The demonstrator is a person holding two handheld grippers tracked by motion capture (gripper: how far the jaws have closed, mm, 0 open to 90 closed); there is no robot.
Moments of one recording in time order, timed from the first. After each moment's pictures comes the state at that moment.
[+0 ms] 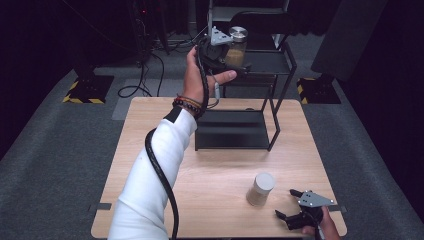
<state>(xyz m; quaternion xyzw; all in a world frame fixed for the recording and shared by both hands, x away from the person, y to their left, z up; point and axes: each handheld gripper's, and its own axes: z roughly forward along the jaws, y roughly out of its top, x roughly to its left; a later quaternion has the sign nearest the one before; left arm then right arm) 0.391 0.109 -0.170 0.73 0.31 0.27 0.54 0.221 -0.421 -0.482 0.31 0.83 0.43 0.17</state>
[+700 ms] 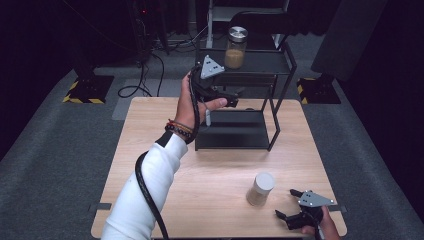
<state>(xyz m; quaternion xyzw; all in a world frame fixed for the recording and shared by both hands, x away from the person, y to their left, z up) 0.368 0.130 -0.227 0.73 0.29 0.26 0.56 0.220 -0.421 -0.482 0.31 0.83 0.43 0.17</state>
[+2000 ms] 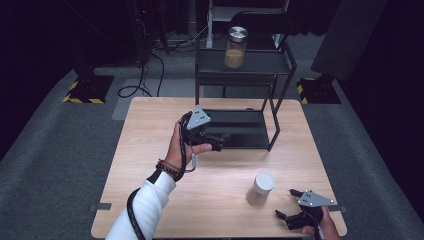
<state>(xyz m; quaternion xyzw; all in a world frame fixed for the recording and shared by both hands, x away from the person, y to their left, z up) 0.338 0.164 -0.341 0.76 0.27 0.21 0.55 0.220 -0.421 -0.482 0.31 0.83 0.43 0.17</state>
